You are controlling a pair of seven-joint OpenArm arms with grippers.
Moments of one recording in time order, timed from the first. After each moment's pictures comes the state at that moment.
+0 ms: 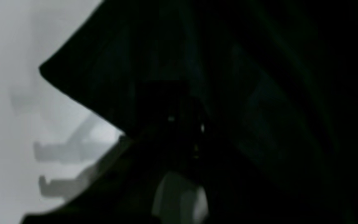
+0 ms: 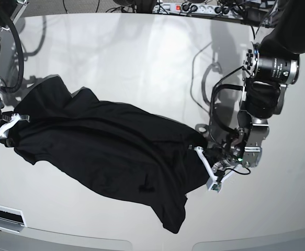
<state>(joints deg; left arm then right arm) -32.5 -9.9 9.5 32.0 -3.6 -18.8 28.0 -2.8 15.2 29.9 103.4 24.9 31.4 -58.4</state>
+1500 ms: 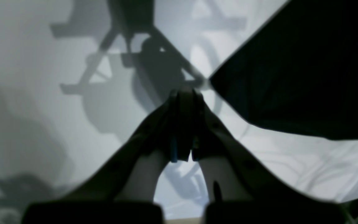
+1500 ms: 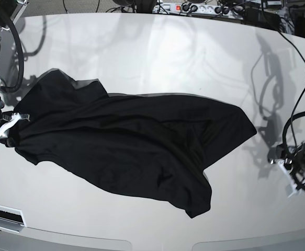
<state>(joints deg) -38.1 -30.9 3.5 46.3 -26.0 -21.2 72.8 -2.8 15.2 29.9 103.4 24.5 32.6 -58.2</state>
